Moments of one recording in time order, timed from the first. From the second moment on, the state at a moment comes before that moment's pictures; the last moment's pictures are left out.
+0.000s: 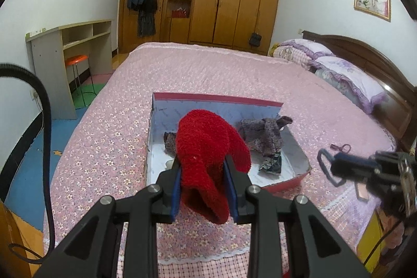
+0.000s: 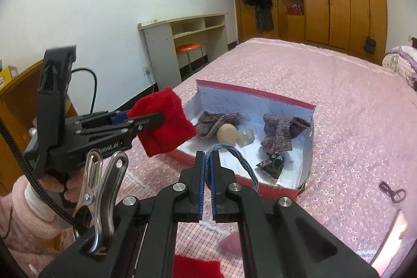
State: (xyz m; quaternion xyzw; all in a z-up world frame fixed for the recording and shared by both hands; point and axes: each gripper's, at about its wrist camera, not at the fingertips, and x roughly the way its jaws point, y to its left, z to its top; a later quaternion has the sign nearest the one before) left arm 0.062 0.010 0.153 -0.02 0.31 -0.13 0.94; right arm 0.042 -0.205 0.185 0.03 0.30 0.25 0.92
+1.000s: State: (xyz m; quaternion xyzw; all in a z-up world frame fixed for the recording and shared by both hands) left arm 0.137 -0.008 0.101 0.00 0.35 -0.11 0.93; right arm 0.135 -0.230 0.128 0.03 0.36 0.15 0.92
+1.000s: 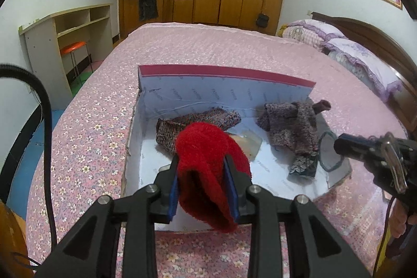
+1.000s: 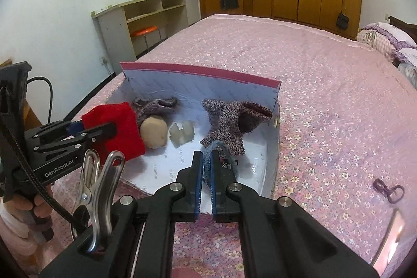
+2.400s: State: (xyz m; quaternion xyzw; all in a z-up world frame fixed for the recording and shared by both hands) left arm 0.066 -0.001 0.123 -0.01 0.33 -0.14 0.93; right arm 0.063 -0.228 0.141 0.07 0.32 0.19 0.92
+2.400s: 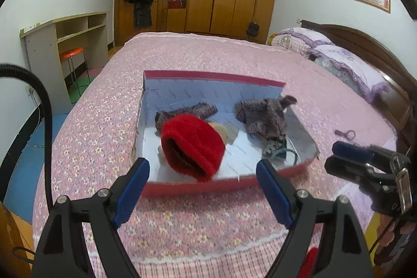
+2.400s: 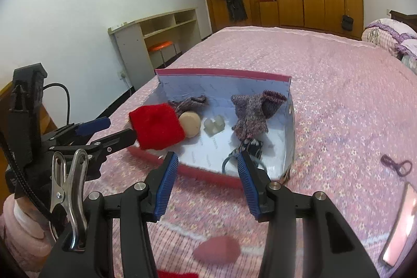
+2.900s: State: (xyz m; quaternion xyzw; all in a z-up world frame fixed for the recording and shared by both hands) left arm 0.005 -0.005 0.110 -0.01 0.34 -0.15 0.93; right arm -0.014 -0.238 0.115 0.05 0.34 0.16 0.92
